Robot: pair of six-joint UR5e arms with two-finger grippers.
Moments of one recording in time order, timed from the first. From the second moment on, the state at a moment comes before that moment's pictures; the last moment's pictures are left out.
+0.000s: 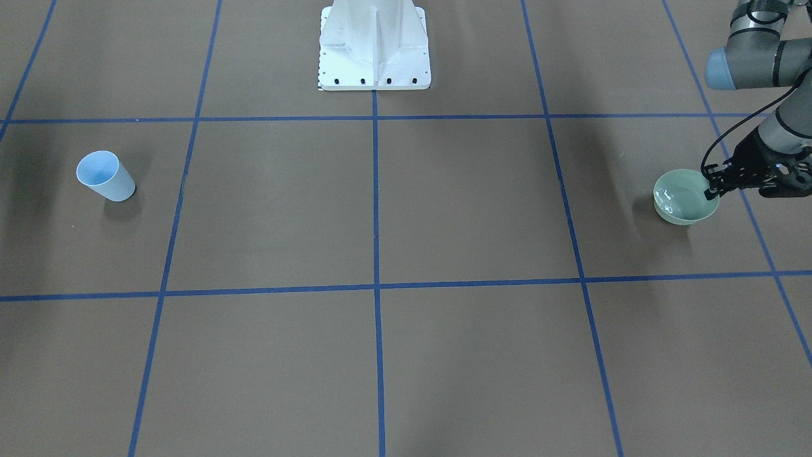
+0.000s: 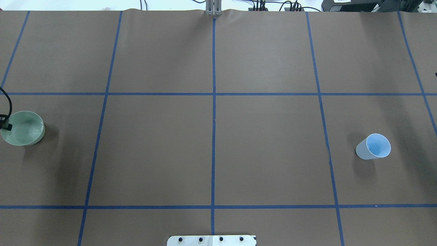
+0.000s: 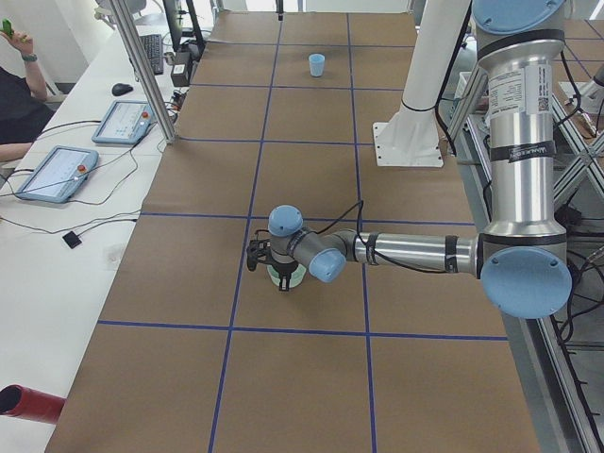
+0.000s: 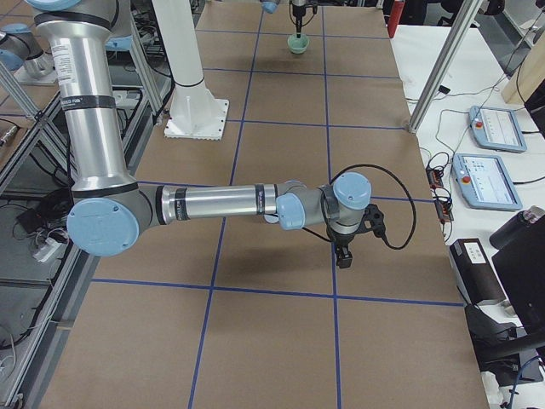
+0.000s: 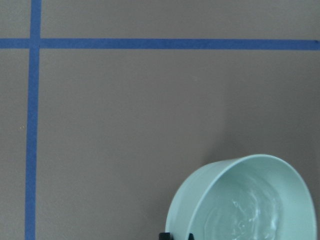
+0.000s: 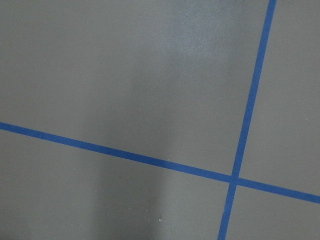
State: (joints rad) left arm -1.08 -1.46 -1.60 -2.17 -2.21 -0.69; right arm 1.44 -1.44 1.52 -1.43 2.37 0.03
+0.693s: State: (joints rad) left arm -1.22 -1.52 -1.61 -2.07 -2.34 -0.59; right arm 1.44 -1.45 1.54 -1.43 2.36 0.03
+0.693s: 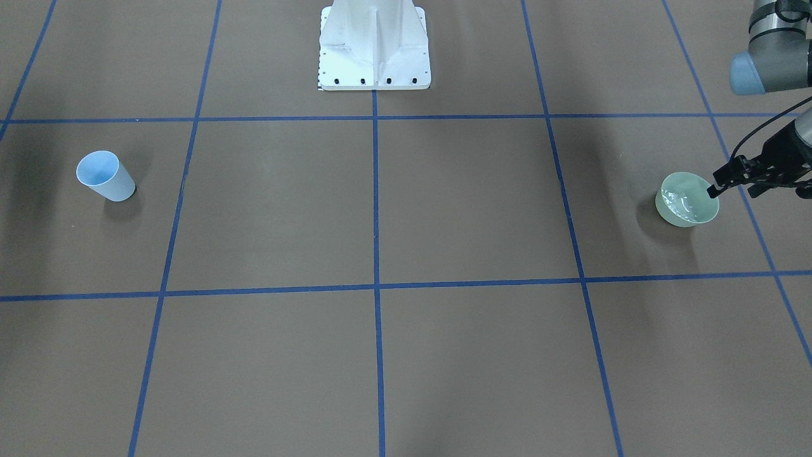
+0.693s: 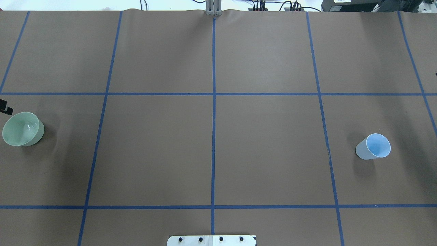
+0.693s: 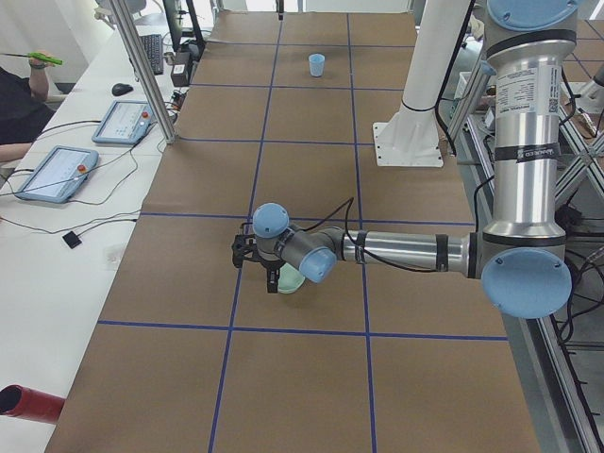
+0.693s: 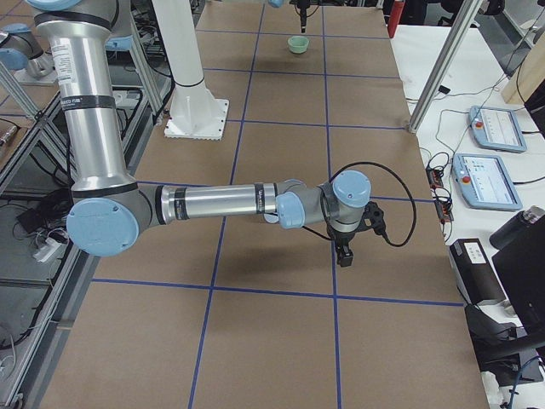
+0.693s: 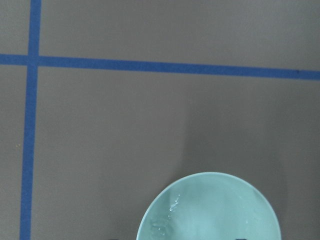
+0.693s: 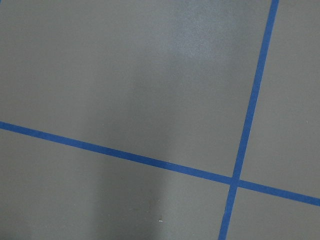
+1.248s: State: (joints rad) left arm -1.48 -1.73 -1.61 -1.52 -2.28 -0.01; right arm 1.47 -1.48 1.54 -1.41 2.36 0.02
